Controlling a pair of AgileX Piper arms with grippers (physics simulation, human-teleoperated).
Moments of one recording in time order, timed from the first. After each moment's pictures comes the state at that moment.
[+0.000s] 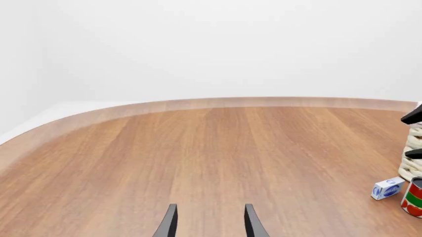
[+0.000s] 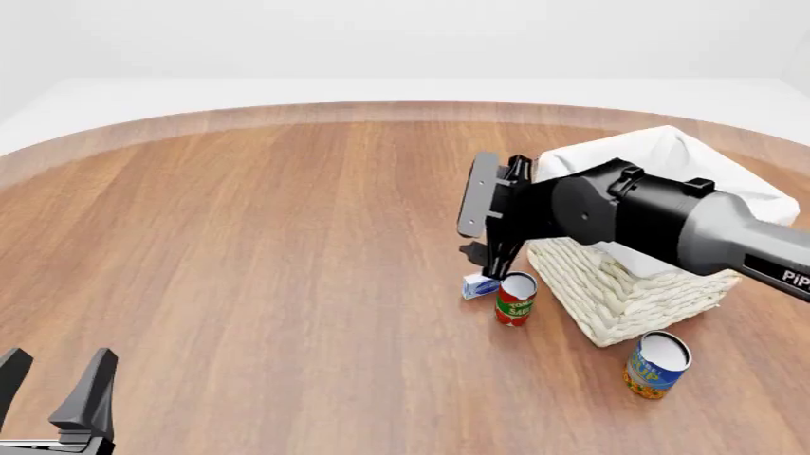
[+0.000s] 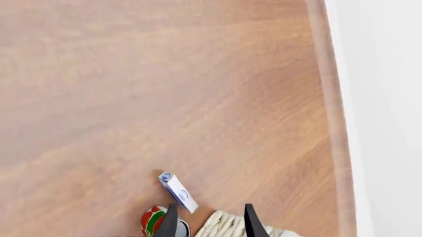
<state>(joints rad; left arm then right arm) 0.00 0.00 0.00 0.00 0.00 0.47 1.62 -1.20 0.41 -0.95</state>
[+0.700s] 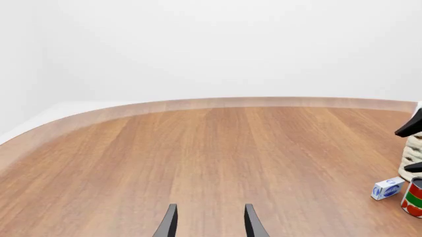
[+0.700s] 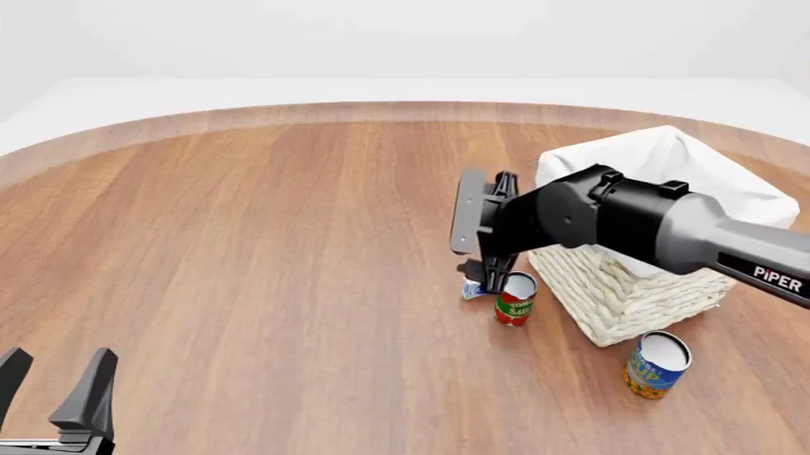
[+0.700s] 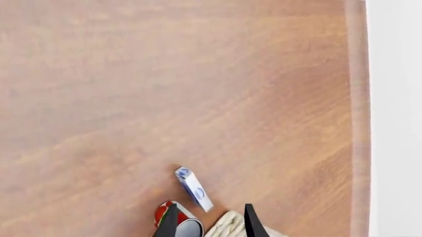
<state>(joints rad) 0.00 0.00 0.00 0.00 0.00 0.49 1.67 -1.21 0.49 -1.00</state>
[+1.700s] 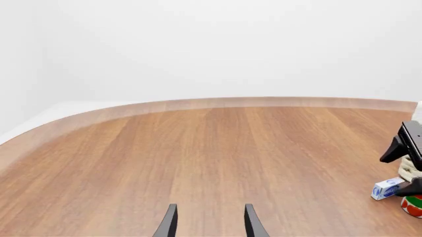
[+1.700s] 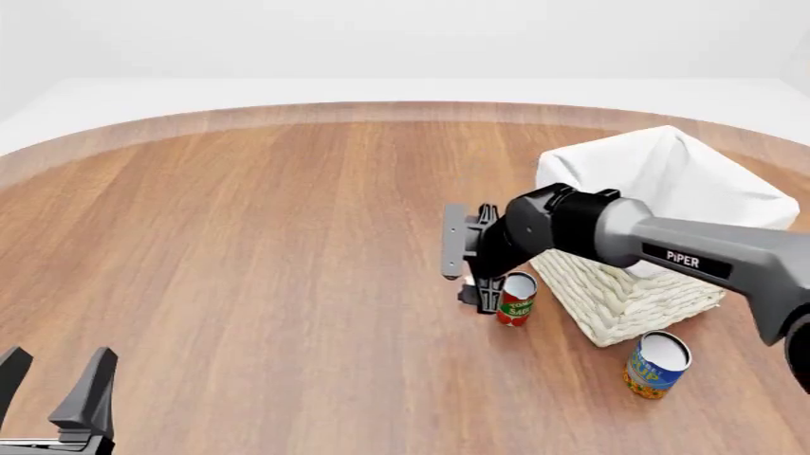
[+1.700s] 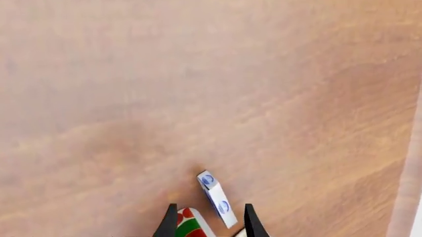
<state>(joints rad) 0.00 0.01 0.00 0.00 0.00 0.48 1.85 -1.27 0.55 -1.07</state>
